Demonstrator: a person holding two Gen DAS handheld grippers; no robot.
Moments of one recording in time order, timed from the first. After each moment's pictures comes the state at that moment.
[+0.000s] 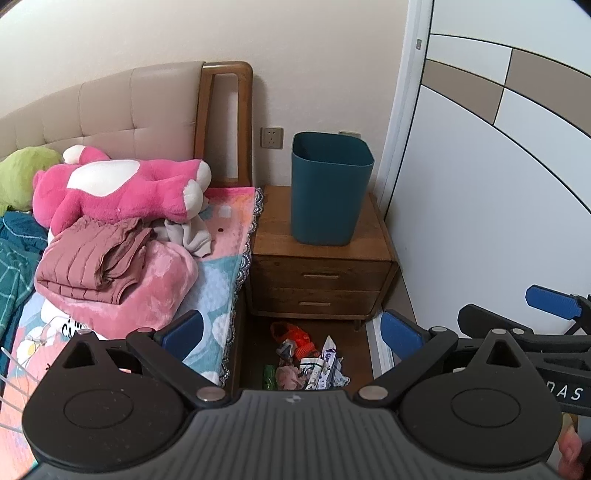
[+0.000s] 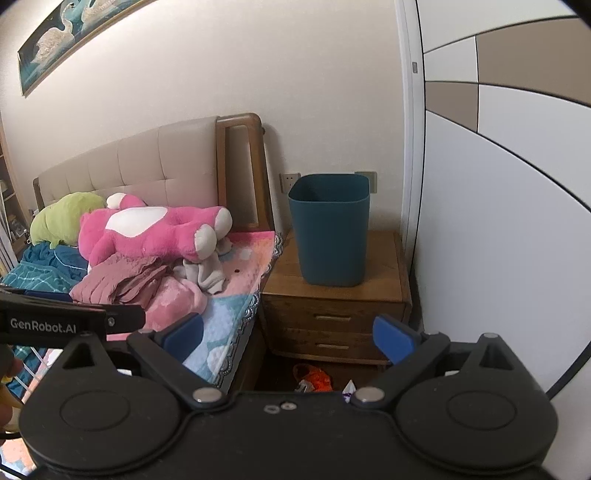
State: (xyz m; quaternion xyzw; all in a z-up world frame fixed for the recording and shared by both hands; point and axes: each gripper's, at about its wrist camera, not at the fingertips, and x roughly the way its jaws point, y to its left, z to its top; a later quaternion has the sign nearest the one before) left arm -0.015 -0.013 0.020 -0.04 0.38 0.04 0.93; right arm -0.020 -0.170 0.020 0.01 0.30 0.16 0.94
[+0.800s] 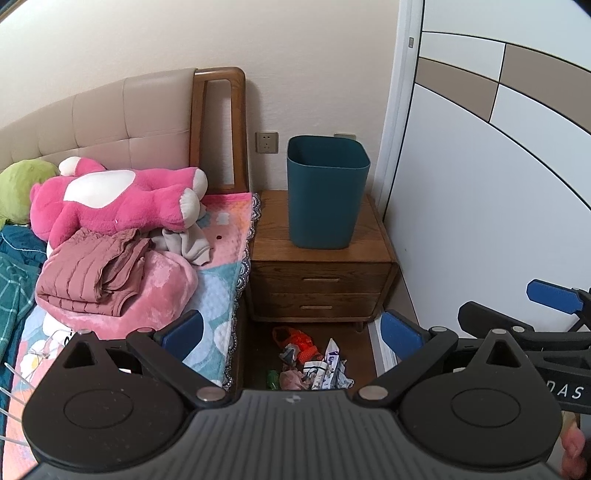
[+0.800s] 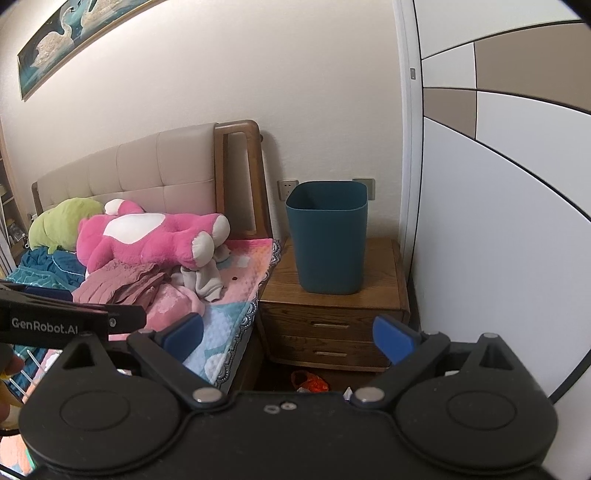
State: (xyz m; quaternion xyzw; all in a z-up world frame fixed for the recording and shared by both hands) left arm -0.013 -0.010 0.021 -0.02 0.37 0.03 0.93; right arm -0.018 -0.172 0.020 0.01 0.29 0.15 0.94
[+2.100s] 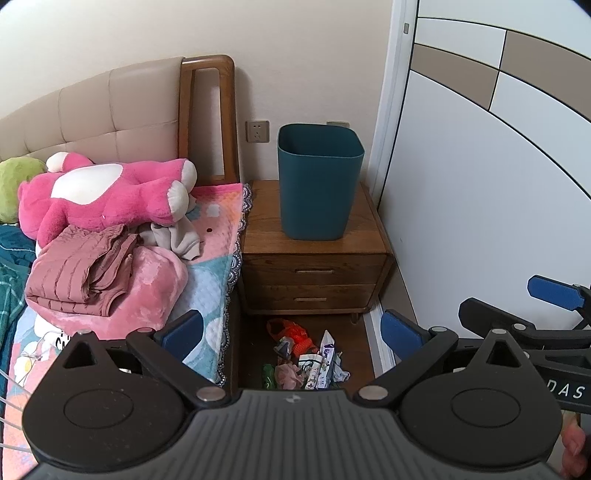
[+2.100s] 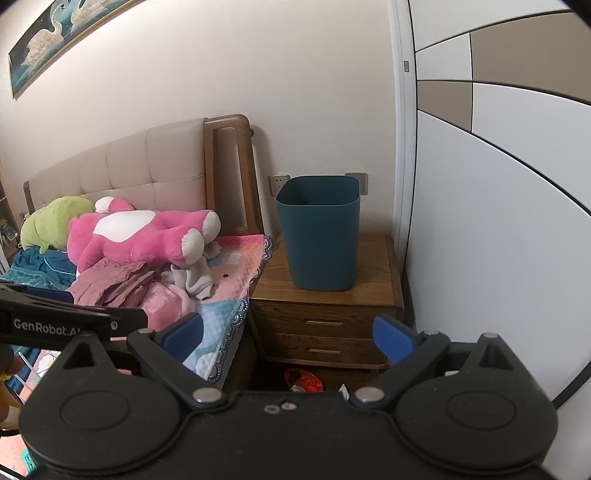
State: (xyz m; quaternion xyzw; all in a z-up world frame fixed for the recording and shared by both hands) left arm -0.005 -0.012 0.017 -0.02 0.39 0.02 0.92; right arm -0.004 -0.180 0.006 0.01 0.30 0.15 0.94
